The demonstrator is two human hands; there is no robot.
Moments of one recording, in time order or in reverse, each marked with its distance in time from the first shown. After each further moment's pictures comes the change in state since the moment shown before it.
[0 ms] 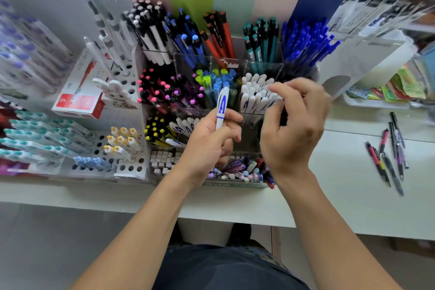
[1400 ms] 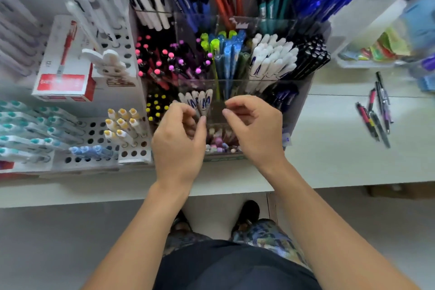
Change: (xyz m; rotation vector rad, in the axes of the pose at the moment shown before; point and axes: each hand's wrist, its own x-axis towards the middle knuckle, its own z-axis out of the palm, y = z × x) left_hand -0.028 -0.046 -0.070 0.824 0.502 0.510; right_hand -0.071 -0.029 0.028 0.278 -0.480 0.422
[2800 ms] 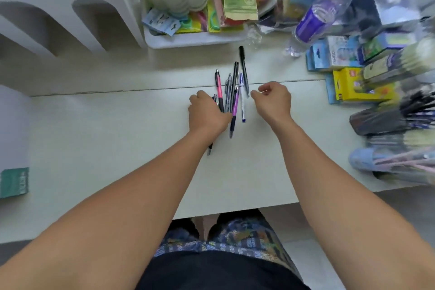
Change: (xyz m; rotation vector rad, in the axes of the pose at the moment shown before) left_hand -0.067 0.250 0.636 0.308 -0.649 -0.529; right_hand 0.159 0.509 -0.449 -0.211 -0.007 0.719
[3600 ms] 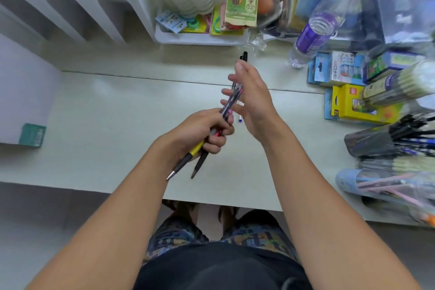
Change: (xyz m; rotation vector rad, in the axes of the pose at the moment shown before) left_hand -0.104 0.042 -0.028 -0.966 -0.601 -0.158; right_hand -0.049 -0.043 -0.053 0.738 -0.621 -0.027
